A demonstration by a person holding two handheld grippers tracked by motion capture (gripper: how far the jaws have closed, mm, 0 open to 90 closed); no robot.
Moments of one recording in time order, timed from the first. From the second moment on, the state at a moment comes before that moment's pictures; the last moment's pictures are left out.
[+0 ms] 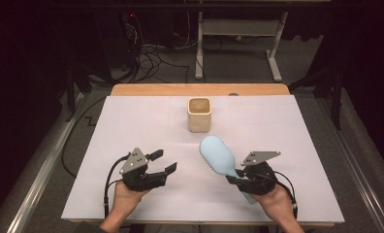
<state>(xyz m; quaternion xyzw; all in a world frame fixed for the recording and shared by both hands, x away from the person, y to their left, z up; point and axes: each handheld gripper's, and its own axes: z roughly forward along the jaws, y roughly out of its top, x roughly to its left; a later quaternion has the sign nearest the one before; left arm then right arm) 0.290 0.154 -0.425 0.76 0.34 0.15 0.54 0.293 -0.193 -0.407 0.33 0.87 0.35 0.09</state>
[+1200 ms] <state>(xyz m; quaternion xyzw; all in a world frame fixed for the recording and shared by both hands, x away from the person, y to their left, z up) 0.306 0.098 -0.424 0.79 0.31 0.06 0.53 0.293 -0.190 -0.407 0.34 0.86 0.36 0.09</state>
